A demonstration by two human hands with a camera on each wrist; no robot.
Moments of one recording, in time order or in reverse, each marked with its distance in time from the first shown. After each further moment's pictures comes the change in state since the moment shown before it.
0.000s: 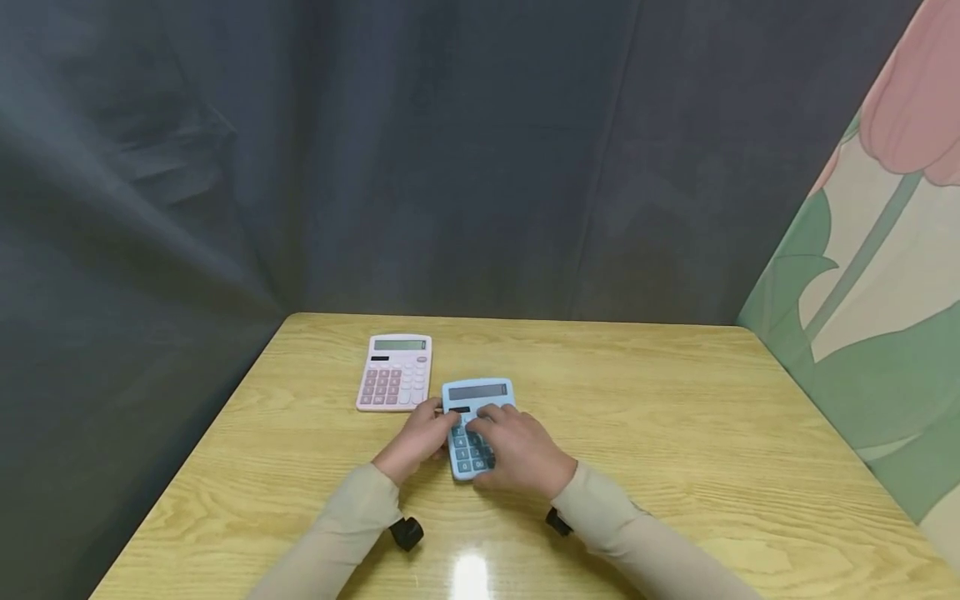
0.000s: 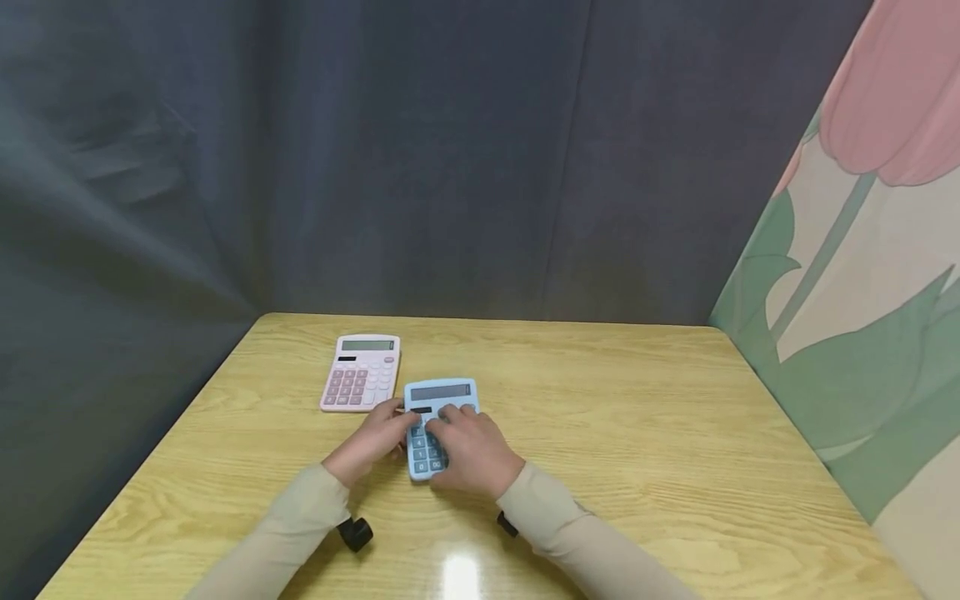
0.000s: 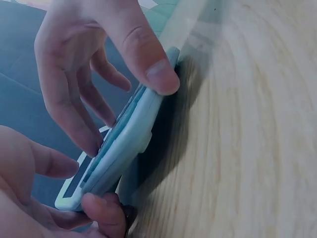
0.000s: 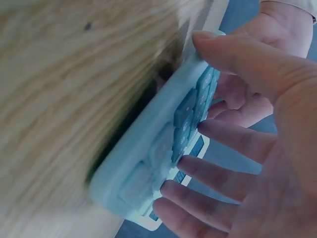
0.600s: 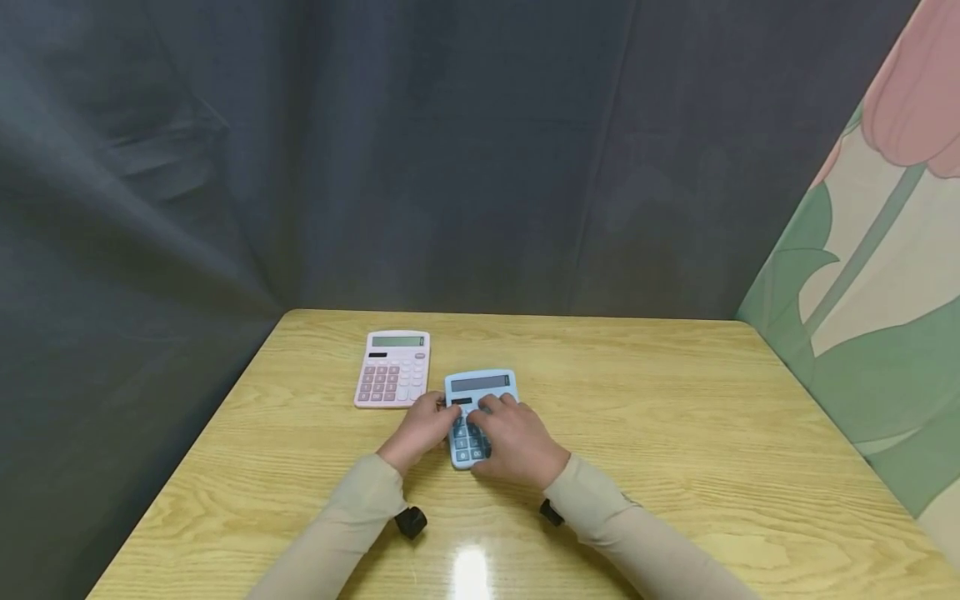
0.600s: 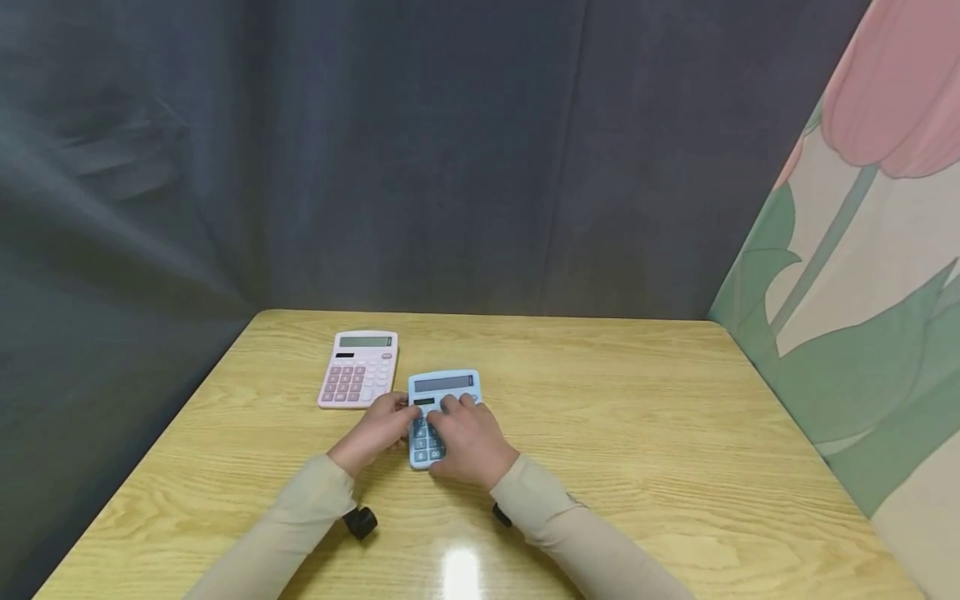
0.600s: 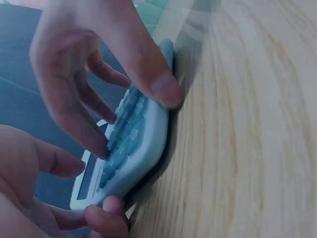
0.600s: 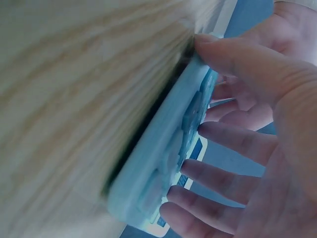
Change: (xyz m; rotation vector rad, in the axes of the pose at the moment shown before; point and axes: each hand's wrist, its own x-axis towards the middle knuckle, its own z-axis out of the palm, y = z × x) left_hand 0.006 0.004 0.003 0.112 0.032 0.026; right_hand 0.009 0.007 0.010 -0.059 0.057 0.014
